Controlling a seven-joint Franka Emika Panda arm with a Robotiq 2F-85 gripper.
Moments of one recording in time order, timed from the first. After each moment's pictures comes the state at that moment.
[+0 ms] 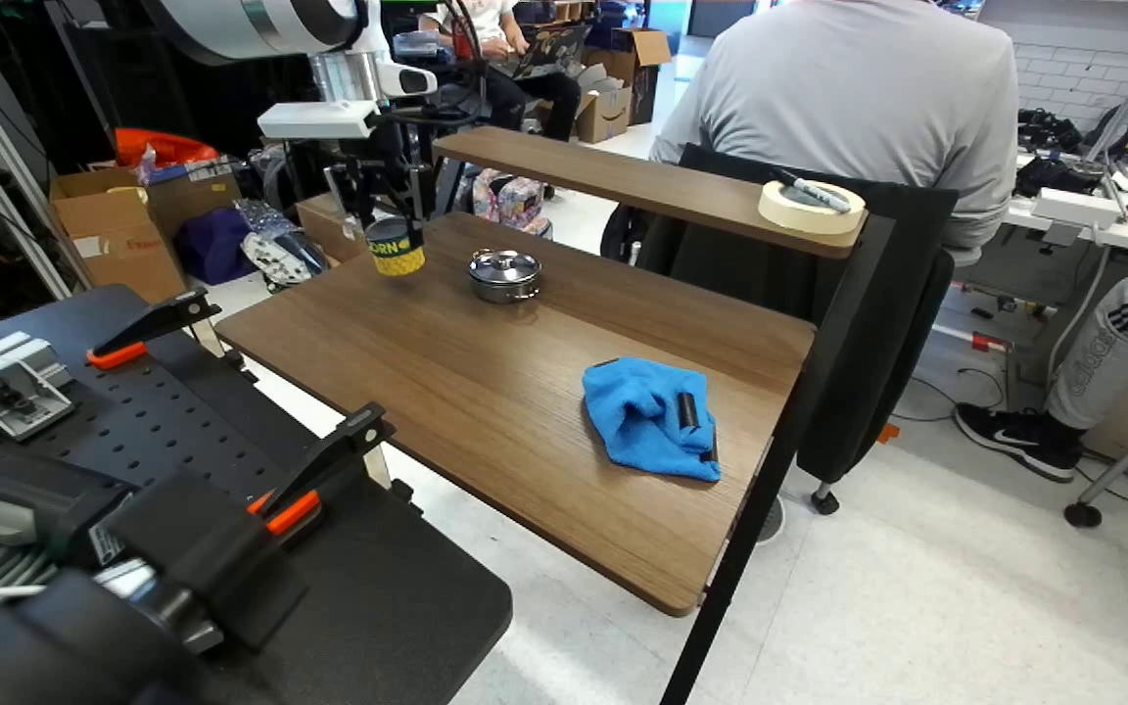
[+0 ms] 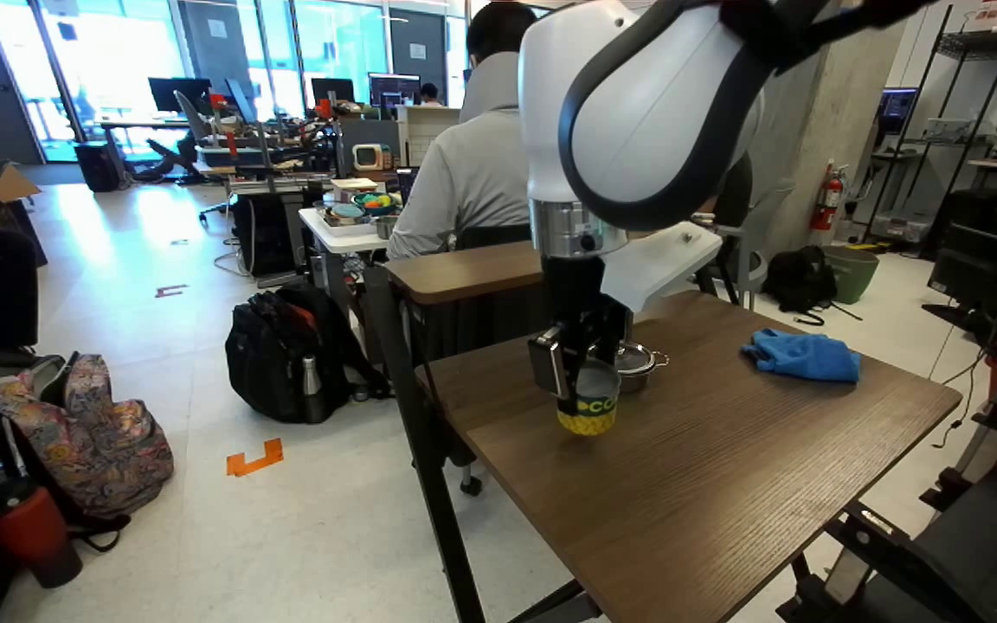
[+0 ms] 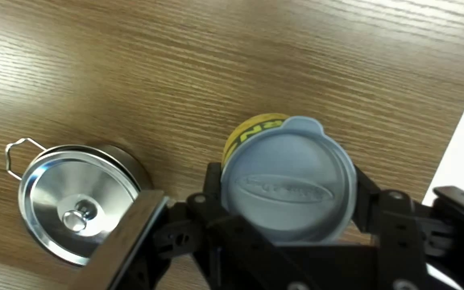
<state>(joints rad) 0.30 0.79 0.02 -1.78 -0.27 2.48 0.19</state>
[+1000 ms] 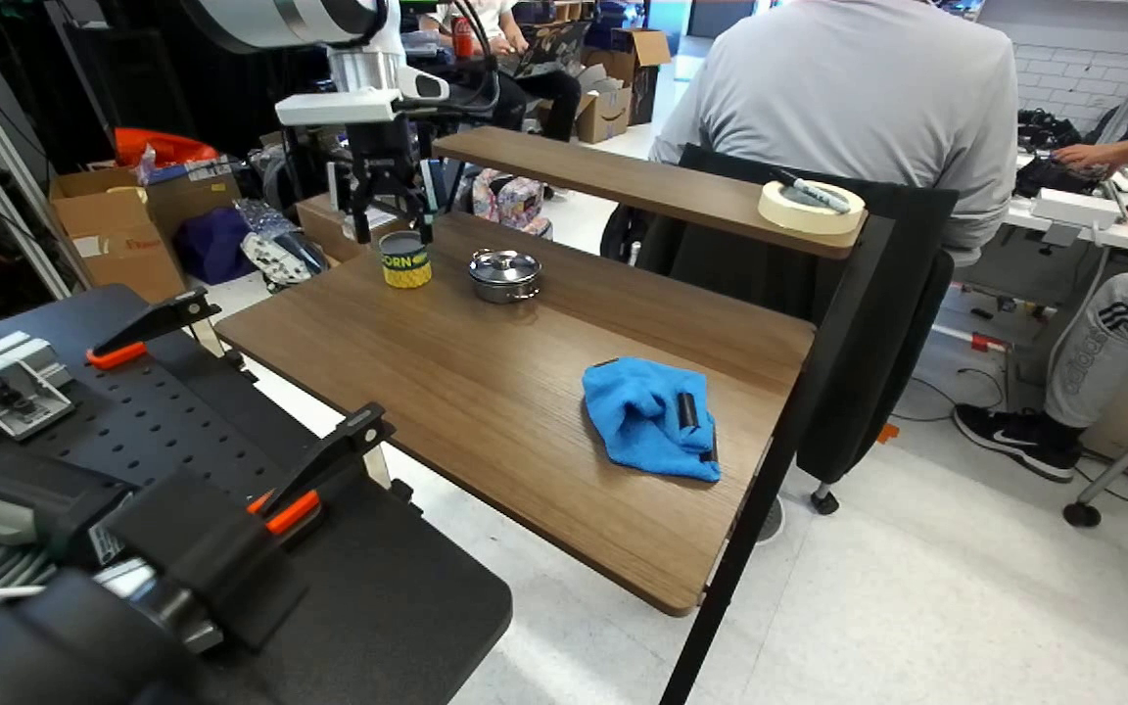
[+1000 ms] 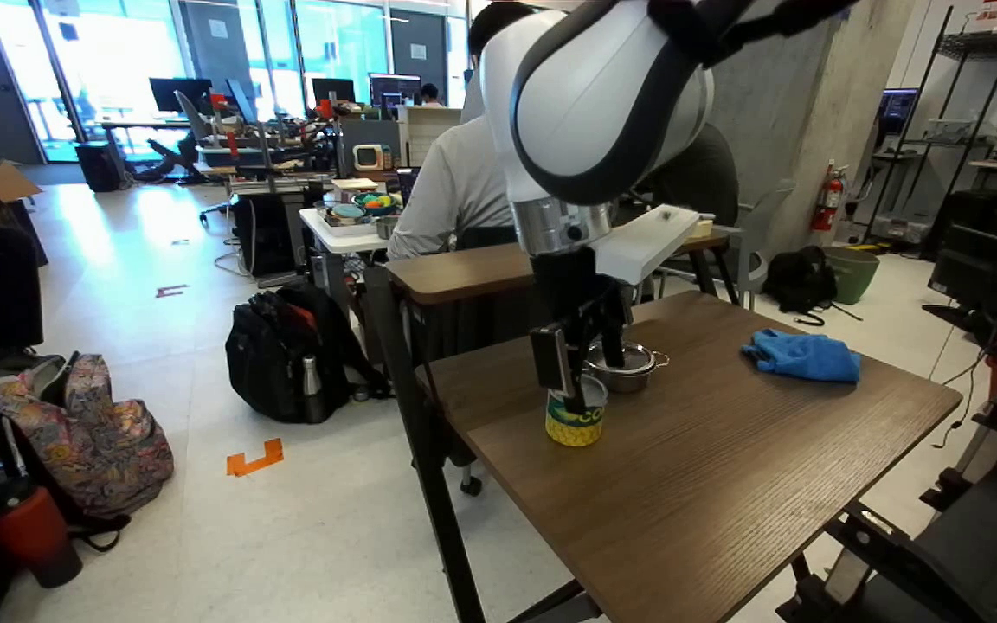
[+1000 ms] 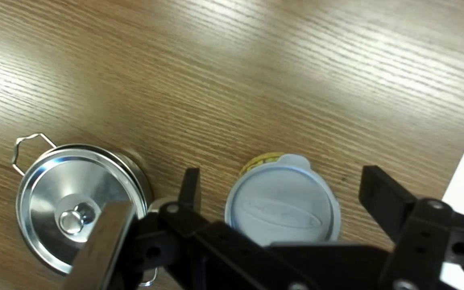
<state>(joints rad) 0.29 0.85 0.04 -1.62 -0.26 2.22 0.05</state>
